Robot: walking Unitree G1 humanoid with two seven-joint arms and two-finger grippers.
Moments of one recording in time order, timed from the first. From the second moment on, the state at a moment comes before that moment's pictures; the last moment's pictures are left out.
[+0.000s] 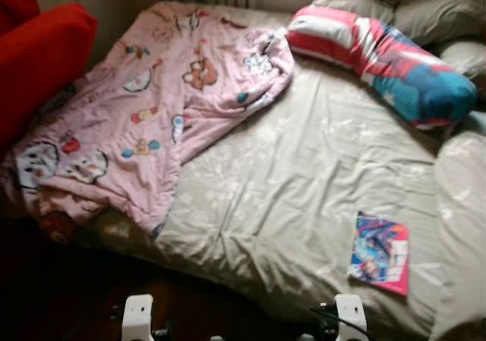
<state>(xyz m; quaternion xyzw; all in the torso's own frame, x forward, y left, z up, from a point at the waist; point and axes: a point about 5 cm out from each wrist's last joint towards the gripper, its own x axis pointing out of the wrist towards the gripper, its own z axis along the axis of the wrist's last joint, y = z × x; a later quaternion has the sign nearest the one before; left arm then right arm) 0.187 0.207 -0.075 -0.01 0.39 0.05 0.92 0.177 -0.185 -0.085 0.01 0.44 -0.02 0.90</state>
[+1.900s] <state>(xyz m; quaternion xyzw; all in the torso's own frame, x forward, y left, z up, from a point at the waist) 0.191 0.213 -0.071 0.00 0.38 0.05 0.92 0.180 -0.177 -0.085 0.02 0.44 -0.02 0.90</state>
